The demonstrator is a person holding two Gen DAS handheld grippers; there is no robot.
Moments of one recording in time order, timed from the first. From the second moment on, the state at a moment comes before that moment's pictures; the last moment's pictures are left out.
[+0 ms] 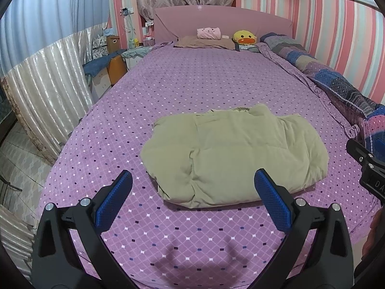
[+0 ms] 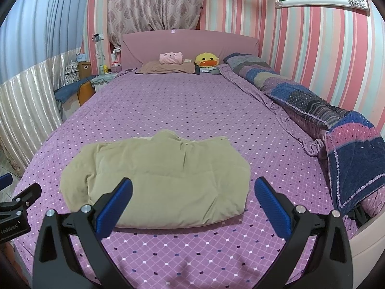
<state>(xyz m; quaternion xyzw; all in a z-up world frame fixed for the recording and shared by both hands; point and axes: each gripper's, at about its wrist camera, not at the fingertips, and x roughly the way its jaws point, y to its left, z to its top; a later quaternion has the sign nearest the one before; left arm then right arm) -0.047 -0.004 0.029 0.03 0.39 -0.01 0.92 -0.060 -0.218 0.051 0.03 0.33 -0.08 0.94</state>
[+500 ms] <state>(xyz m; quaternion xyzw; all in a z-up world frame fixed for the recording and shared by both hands) -0.047 -0.004 0.033 0.04 0.38 -0.01 0.92 -0.062 -0.217 0.052 0.03 0.33 -0.08 0.94</state>
